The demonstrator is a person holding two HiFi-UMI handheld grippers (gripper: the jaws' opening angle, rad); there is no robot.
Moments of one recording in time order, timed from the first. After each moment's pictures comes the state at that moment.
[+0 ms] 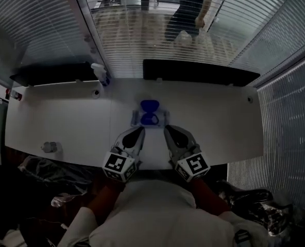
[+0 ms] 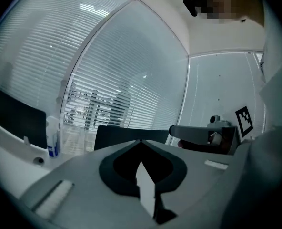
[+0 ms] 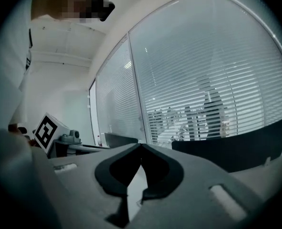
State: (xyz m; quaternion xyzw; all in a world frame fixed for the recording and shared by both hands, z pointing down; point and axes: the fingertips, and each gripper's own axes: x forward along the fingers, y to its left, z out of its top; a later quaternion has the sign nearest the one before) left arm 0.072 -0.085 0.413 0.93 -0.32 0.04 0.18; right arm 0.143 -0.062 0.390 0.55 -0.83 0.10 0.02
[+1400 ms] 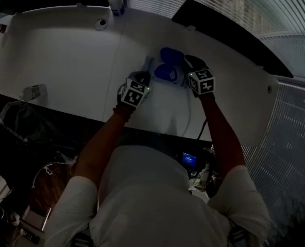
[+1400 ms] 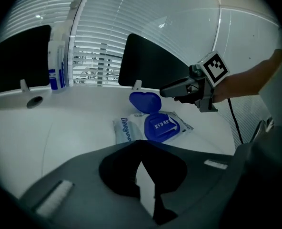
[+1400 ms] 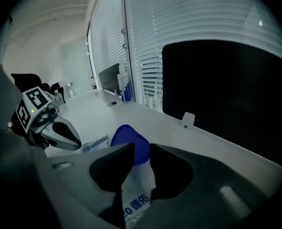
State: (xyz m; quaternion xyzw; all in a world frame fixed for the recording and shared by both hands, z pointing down) left arm 0.055 -0.151 0.734 0.86 -0.31 0.31 0.27; right arm 0.194 -0.227 0.694 0.44 -0.82 0.21 0.31
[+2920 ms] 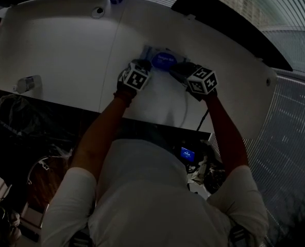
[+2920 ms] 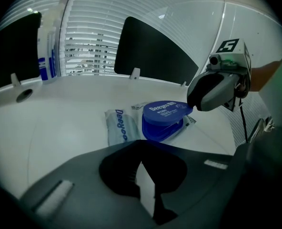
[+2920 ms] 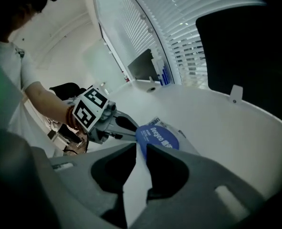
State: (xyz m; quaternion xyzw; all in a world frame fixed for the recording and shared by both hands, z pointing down) left arm 0.071 -0.147 0.762 0.85 -0.28 0.35 0.29; right arm 0.133 -0.128 0.690 0.22 -0.86 0.32 0.32
